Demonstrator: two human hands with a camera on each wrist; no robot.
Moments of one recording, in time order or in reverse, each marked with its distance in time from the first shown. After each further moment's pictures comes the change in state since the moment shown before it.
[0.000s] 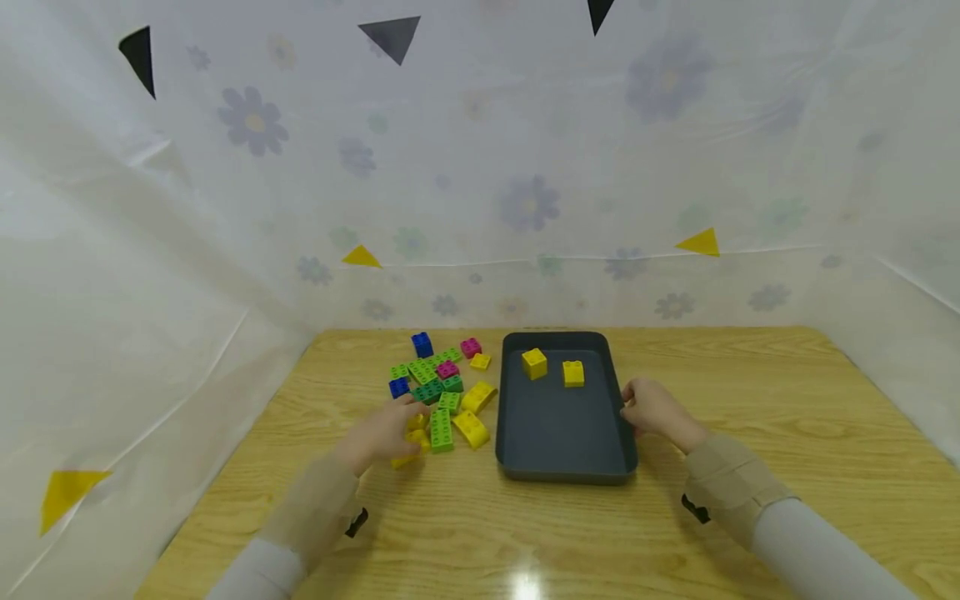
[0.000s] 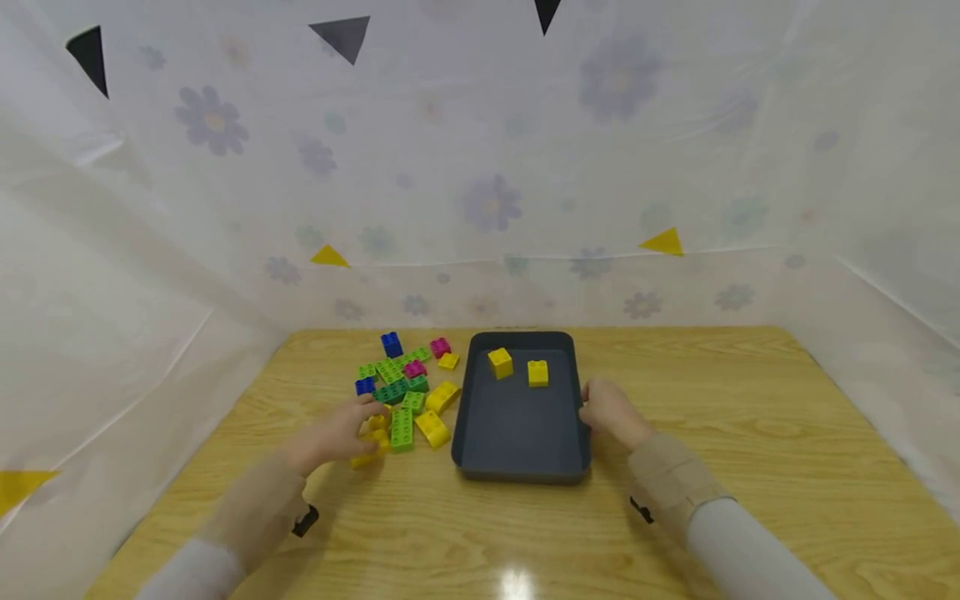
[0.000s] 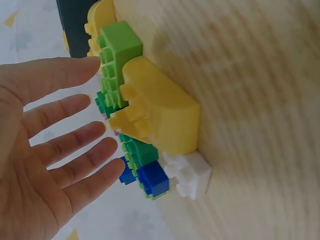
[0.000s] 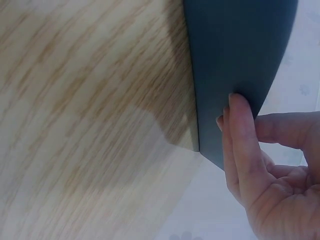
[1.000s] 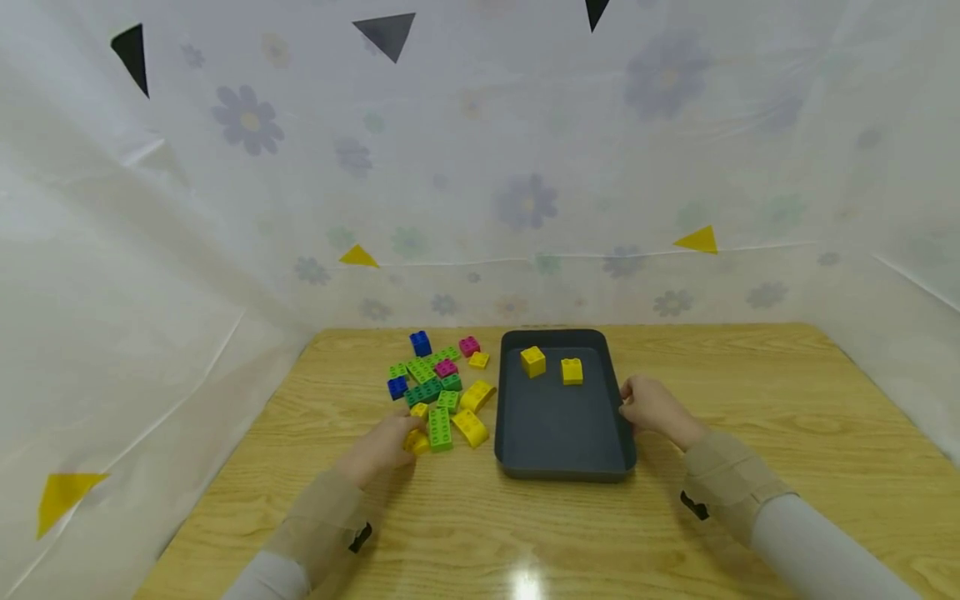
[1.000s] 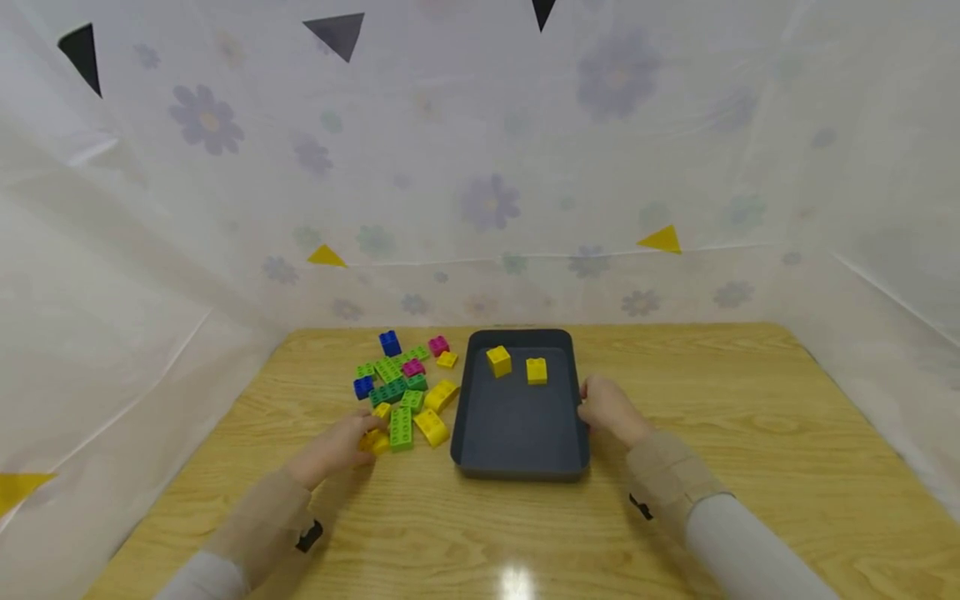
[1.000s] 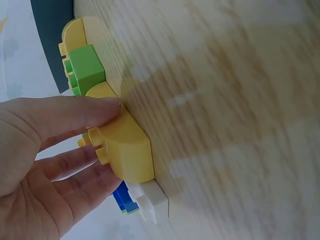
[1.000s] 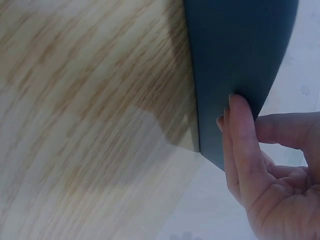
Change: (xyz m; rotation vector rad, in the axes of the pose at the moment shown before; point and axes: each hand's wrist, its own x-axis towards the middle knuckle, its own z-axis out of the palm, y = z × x) left_hand -0.001 -0.010 0.026 -0.014 0.046 0.017; right_hand -0.002 -0.001 0.001 0.031 -0.004 0.001
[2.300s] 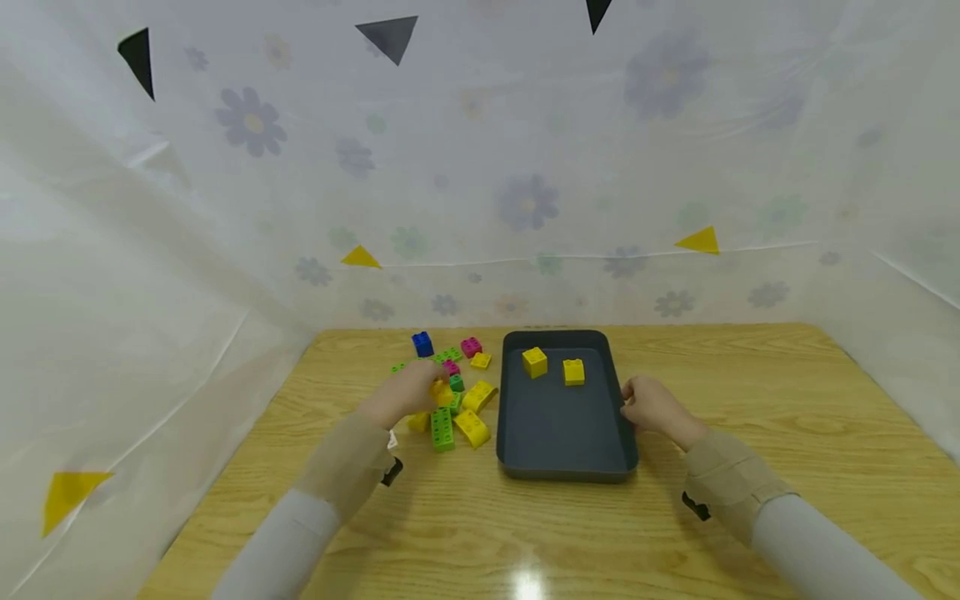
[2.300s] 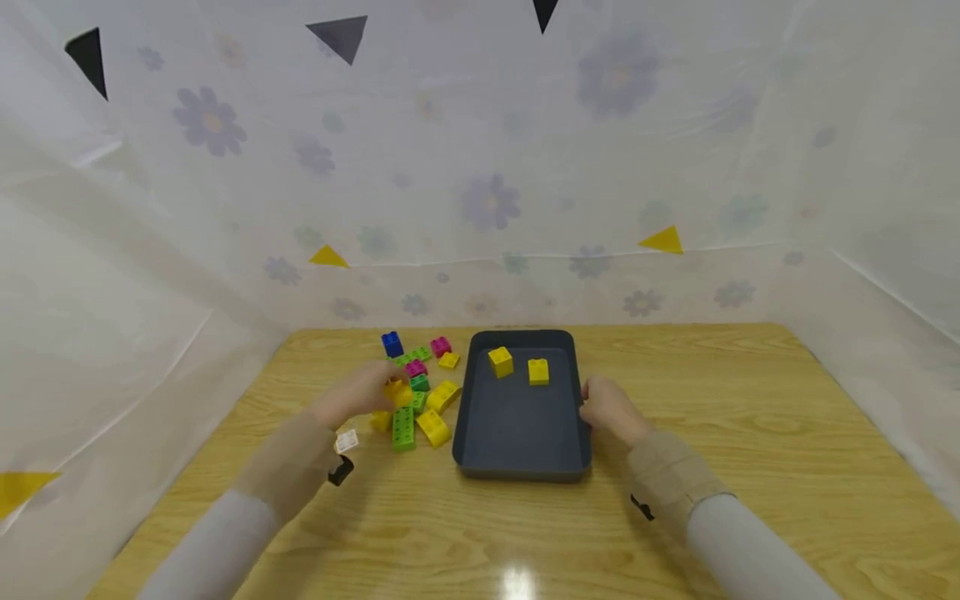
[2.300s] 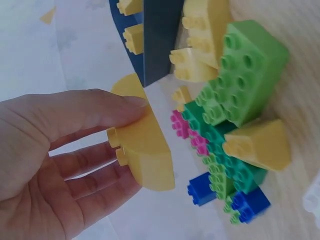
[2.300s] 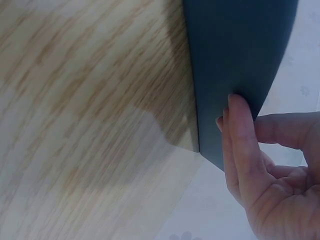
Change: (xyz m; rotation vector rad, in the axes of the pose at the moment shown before) left_hand 0.043 0.053 -0.062 0.090 -0.059 -0.025; right_hand -0.001 -0.002 0.000 -0.005 0.003 -0.010
